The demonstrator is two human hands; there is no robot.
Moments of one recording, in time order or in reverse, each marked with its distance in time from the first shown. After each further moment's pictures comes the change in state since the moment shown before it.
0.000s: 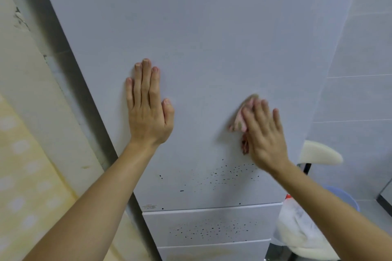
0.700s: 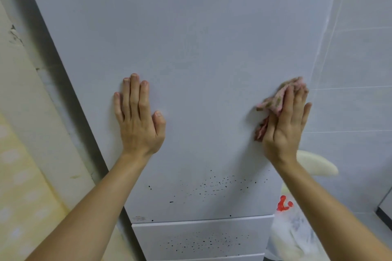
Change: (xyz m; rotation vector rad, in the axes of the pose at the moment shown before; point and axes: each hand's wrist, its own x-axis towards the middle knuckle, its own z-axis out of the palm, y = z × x) left_hand -0.004 0.007 0.008 0.045 0.051 -0.036; right_hand 0.035 0.043 -0.027 0.203 0.247 0.479
